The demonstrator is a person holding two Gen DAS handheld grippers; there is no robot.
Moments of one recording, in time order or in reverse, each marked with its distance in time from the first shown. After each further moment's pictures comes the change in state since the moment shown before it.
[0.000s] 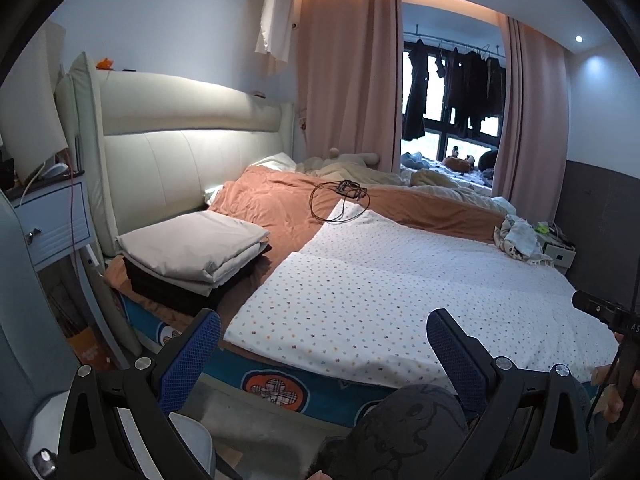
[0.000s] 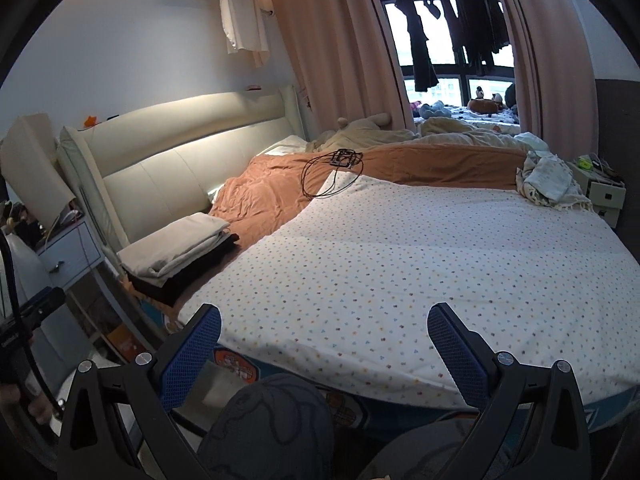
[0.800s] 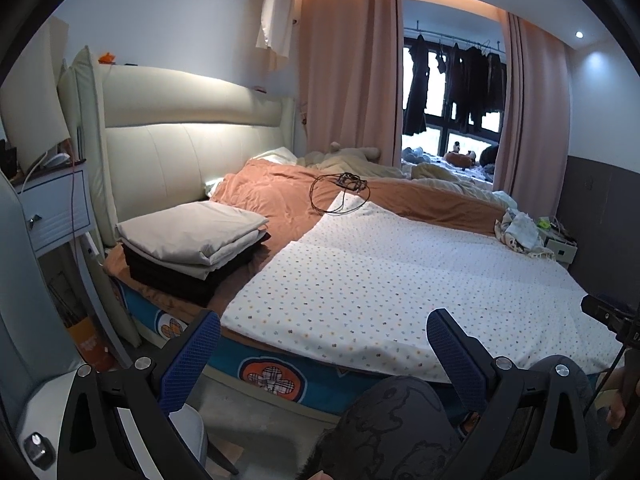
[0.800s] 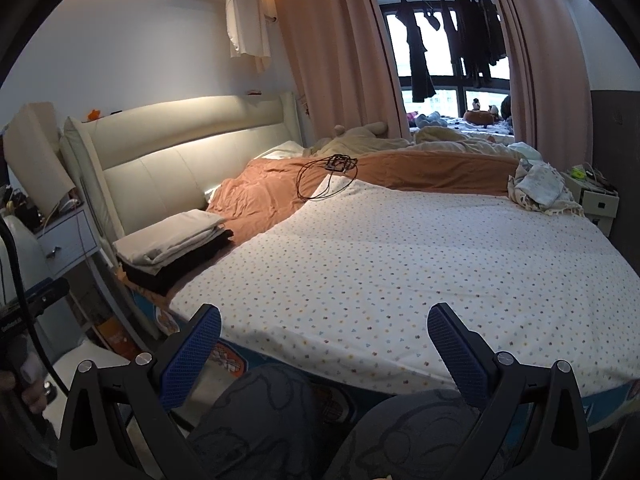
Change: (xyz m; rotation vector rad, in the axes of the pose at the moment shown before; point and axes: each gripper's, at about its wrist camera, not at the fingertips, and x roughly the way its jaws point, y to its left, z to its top) left arm 0.000 -0.013 -0.026 -0.006 0.007 0.013; right arm -0.015 -0.003 -0.032 -0.038 -0.037 -0.020
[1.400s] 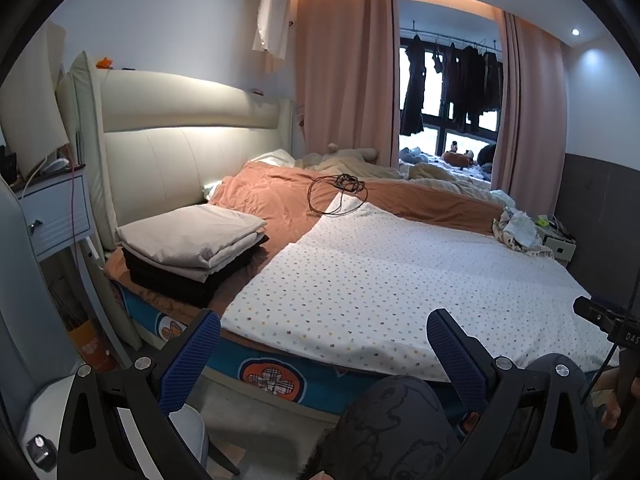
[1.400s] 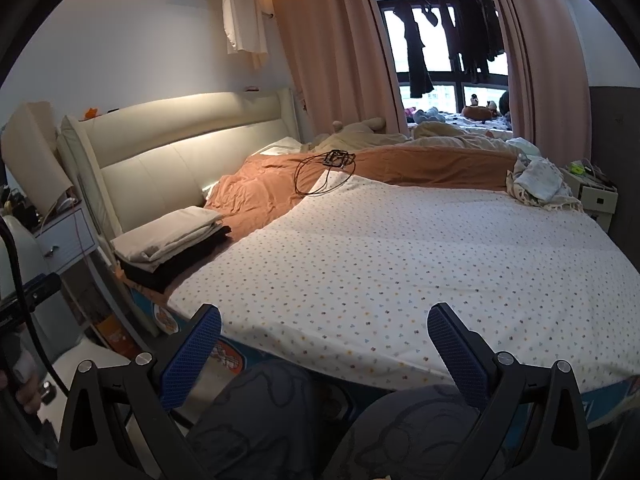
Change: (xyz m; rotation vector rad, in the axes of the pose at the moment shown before) left arm -0.008 -0.006 0.001 0.014 -0.001 -0.005; right arm -0.001 -0.003 -0.002 0.015 0.013 -0.006
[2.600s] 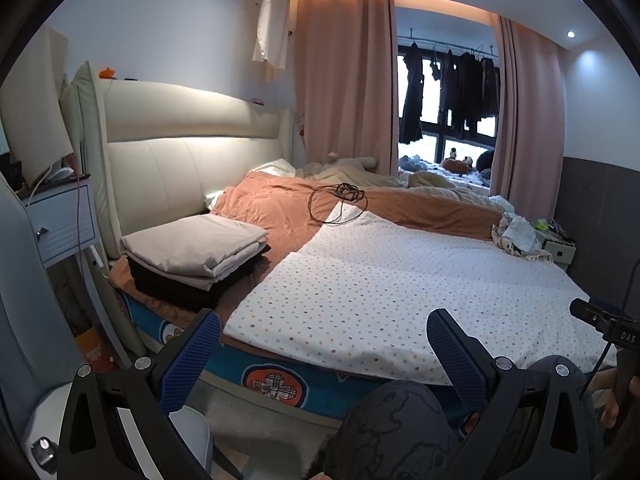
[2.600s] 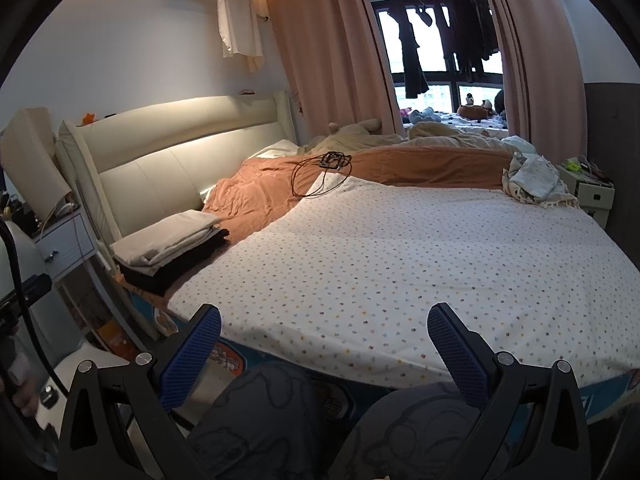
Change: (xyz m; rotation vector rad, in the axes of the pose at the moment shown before) left arm -0.014 0.000 0.002 0.004 -0.032 -0.001; right arm -0.010 -0.006 0.007 0.014 -0.001 -0.006
